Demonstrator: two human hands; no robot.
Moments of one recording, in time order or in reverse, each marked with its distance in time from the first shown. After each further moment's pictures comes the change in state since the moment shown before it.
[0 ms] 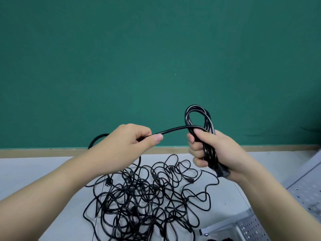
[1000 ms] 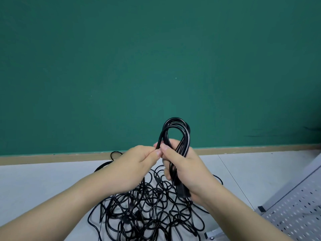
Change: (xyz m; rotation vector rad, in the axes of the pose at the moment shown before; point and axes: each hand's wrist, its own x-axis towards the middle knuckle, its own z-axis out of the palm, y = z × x) left_hand -0.012 0.007 0.021 -0.150 -0.230 -0.060; right_hand 0.016 0.048 0.064 -0.140 0.138 -0.186
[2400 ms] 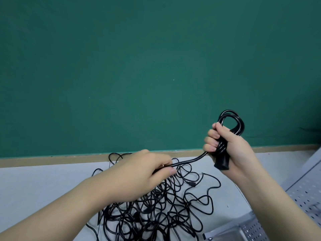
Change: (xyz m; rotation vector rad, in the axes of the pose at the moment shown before) left_hand -0.001 0.003 0.004 0.380 -0.080 0.151; right_hand 0.010 -0.037 -0.081 0.647 0.296 0.034
